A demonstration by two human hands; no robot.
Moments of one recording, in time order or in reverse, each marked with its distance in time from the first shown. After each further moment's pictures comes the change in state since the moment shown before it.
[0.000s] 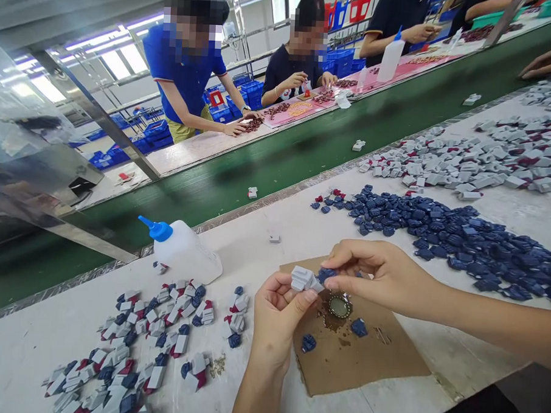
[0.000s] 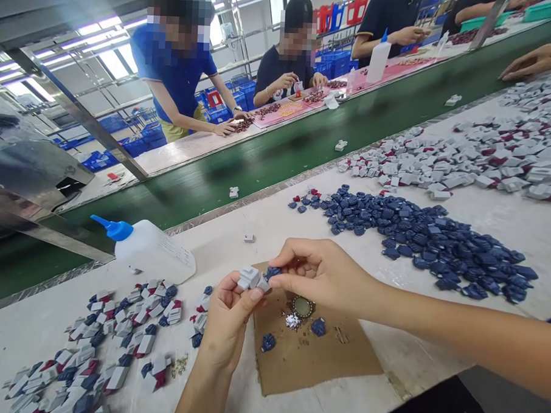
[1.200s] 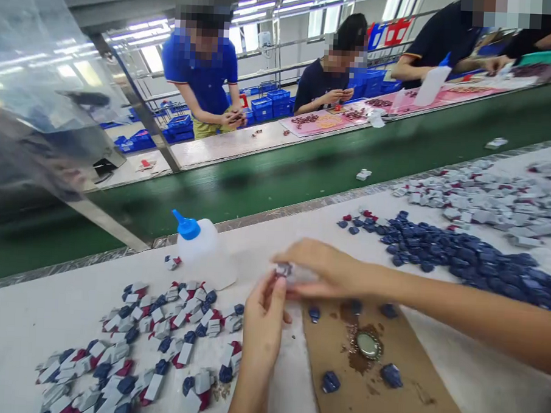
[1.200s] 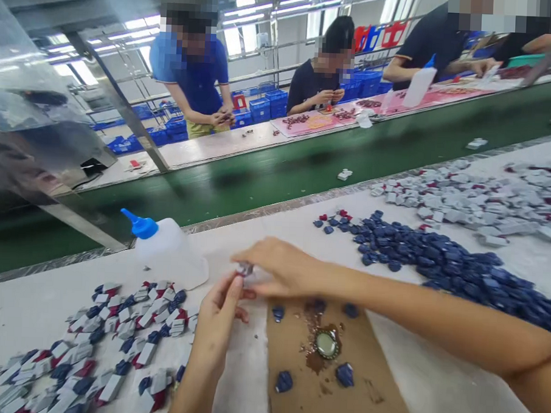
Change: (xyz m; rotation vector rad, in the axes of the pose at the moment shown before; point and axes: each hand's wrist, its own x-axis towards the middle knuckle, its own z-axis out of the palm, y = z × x) left_hand 0.030 0.014 -0.044 0.457 0.240 0.094; right_hand 0.106 0.032 0.039 -0.618 -0.426 -0.724
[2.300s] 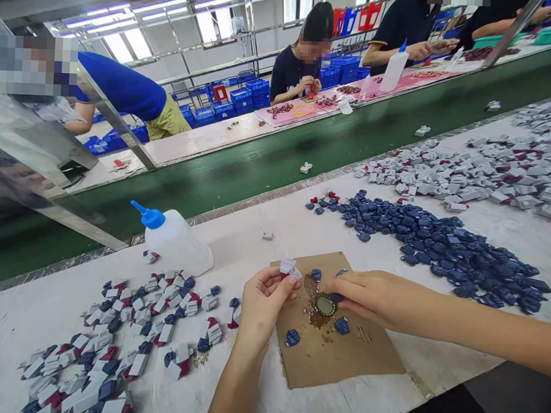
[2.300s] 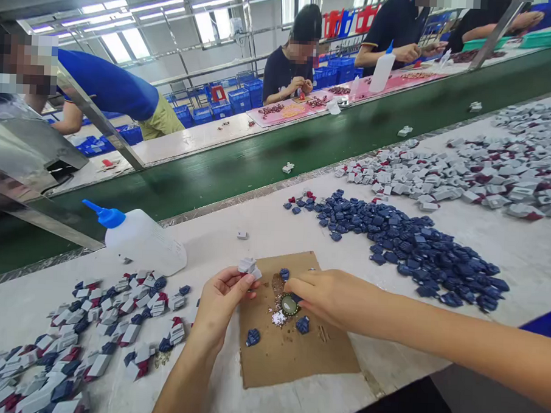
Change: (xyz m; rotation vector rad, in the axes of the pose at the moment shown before) left_hand -0.023 -0.003 0.031 -0.213 -0.221 -0.120; right_hand -0.135 -0.062 -0.022 -0.143 -0.246 0.341
